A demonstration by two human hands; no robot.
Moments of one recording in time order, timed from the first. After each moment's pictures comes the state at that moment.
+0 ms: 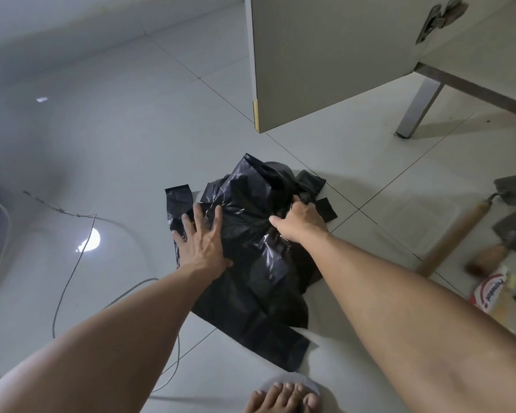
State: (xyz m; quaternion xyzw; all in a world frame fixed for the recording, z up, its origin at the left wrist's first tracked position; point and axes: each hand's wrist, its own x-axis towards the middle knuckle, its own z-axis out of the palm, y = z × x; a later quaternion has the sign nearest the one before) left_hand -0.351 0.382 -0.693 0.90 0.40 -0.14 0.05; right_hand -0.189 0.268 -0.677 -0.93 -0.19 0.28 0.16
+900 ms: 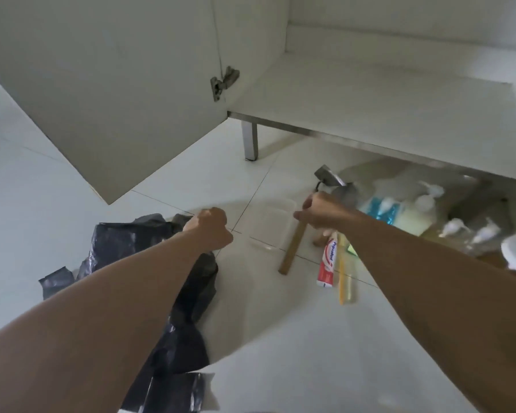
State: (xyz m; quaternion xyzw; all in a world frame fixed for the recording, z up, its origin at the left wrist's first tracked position) left_hand -0.160 0.218 -0.570 0.97 0.16 -0.16 0.12; right_hand -0.077 -0.009 -0.559 -0.94 -0.06 0.23 0.23
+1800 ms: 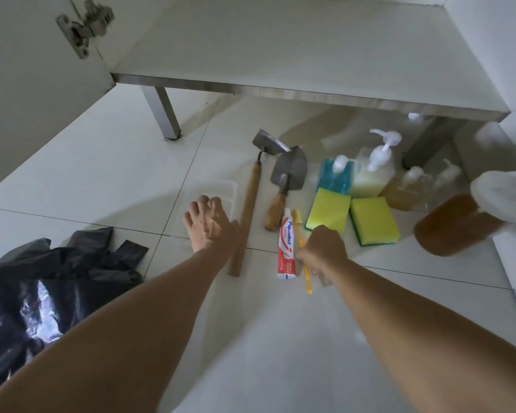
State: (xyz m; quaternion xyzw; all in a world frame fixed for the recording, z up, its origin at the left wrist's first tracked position) left_hand -0.079 0.099 -0.708 0.99 0.10 0.03 0.13; right_hand -0.105 -0.099 -0.715 -0.93 0.21 0.18 0.25
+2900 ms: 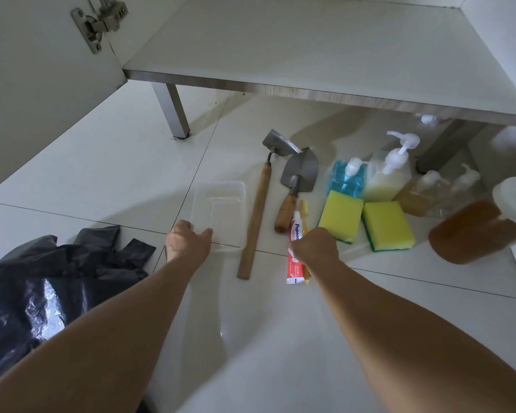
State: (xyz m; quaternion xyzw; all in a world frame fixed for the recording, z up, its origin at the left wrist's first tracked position) left_hand -0.087 0.158 -0.719 0.88 0.31 -0.05 0.35; right_hand -0.093 -0.062 -0.721 -0.88 0.30 0.17 0.32
